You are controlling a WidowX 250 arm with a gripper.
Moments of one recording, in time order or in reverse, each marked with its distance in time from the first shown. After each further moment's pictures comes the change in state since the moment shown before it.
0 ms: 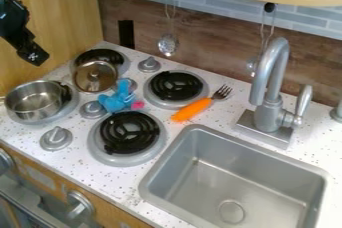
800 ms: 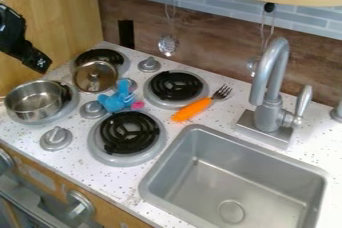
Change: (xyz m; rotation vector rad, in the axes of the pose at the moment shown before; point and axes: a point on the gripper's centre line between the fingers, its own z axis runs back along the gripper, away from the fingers) arm 0.016 -0.037 -0.007 0.043 -0.049 0.243
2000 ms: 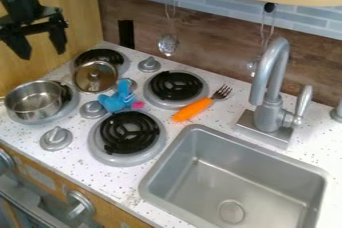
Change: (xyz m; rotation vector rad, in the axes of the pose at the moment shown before) arm 0.049 -0.075 0.003 -0.085 0.445 0.582
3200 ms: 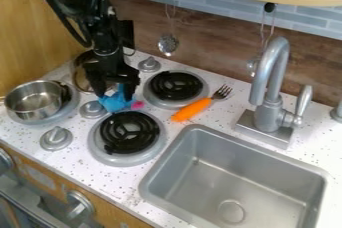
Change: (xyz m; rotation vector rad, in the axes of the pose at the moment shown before) arm 0.016 -0.071 -0.140 0.116 0.073 -0.296
